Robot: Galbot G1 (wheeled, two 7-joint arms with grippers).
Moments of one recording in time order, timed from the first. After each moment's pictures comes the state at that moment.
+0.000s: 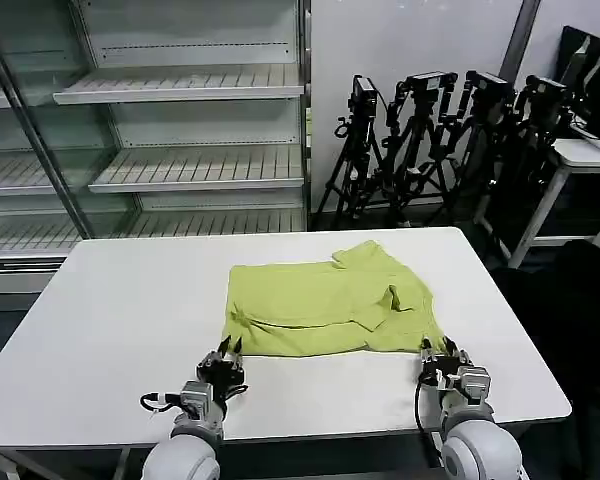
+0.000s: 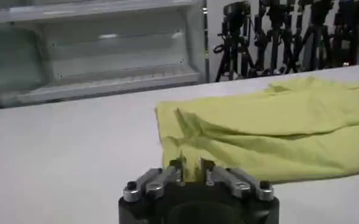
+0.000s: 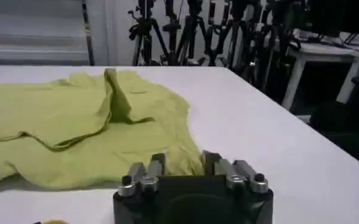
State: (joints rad) left arm 1.31 -1.27 -0.25 -2.02 -0.21 0.48 -0.31; right arm -1.31 1.23 0.44 2.05 0.41 -0.57 0.40
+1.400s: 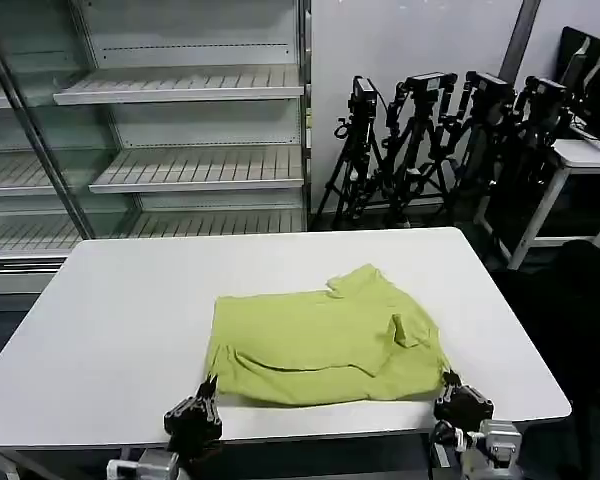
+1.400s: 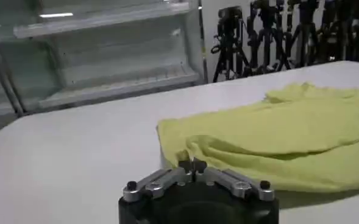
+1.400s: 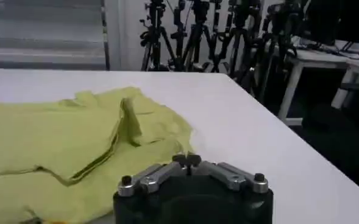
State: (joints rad) left arm 1.74 -1.22 -0.32 -2.40 -0.10 0.50 -0.31; right arm -1.66 1.24 0.49 2.41 0.31 -0.57 0.37
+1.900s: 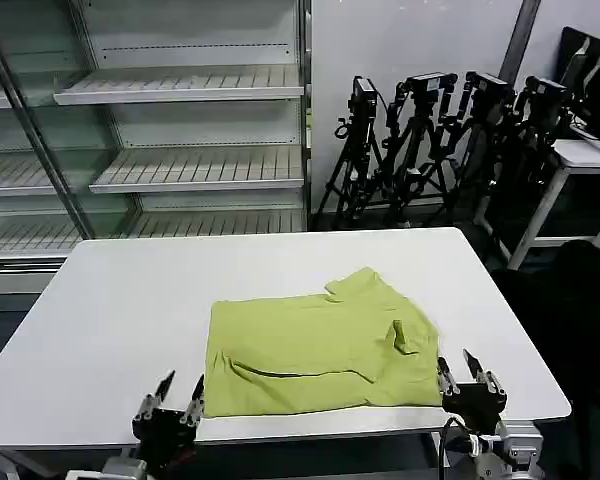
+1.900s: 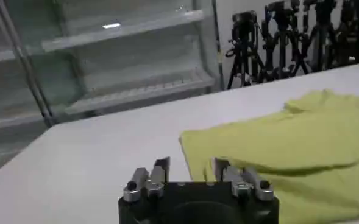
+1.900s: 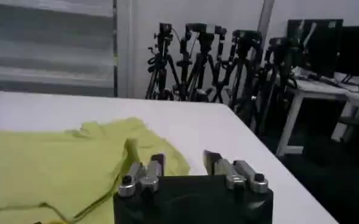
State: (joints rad) left arm 1.72 -1.15 -0.42 -2.46 -0.22 0.51 -0.36; right arm -1.55 1.17 0.51 2.42 0.34 -0.58 0.37
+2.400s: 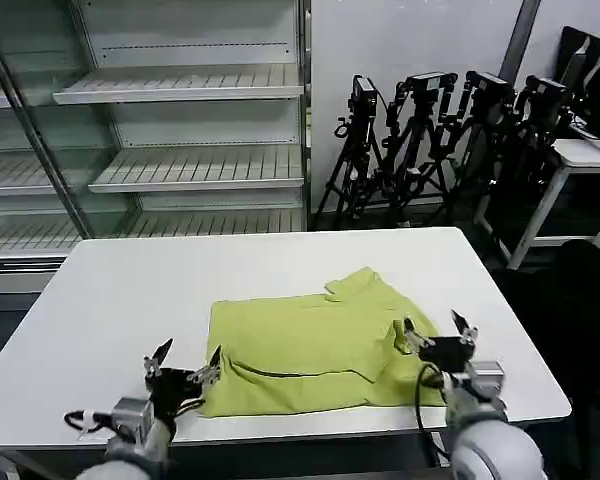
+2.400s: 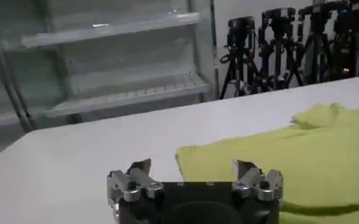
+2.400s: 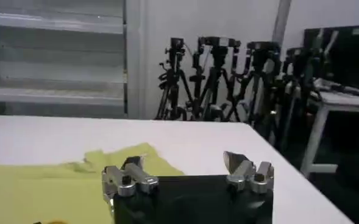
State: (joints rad) left arm 1.38 -1.00 -0.34 -2.25 -0.50 0.56 -0.41; right arm -1.13 1.17 0.32 2.11 0.44 -0.58 0.39
